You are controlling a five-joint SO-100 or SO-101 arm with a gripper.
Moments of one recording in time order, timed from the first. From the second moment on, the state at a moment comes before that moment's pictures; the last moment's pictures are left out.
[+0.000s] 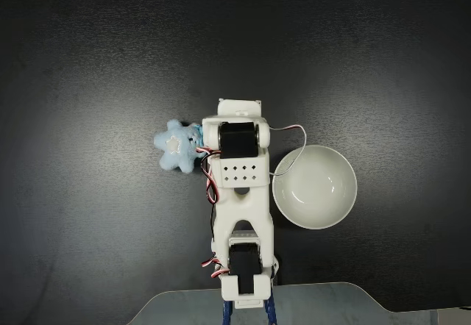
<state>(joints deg) 2.2 94.2 70.8 98.7 3.4</state>
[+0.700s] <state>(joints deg) -35.1 95.7 72.3 98.7 2.9</state>
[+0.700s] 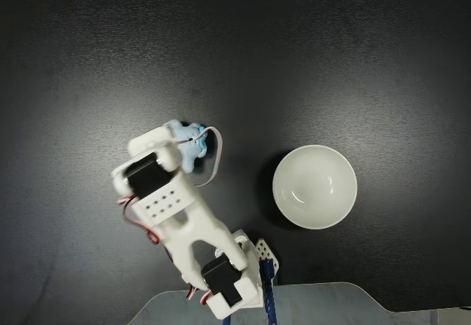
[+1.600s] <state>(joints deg) -40.5 96.0 90.9 98.7 -0.5</state>
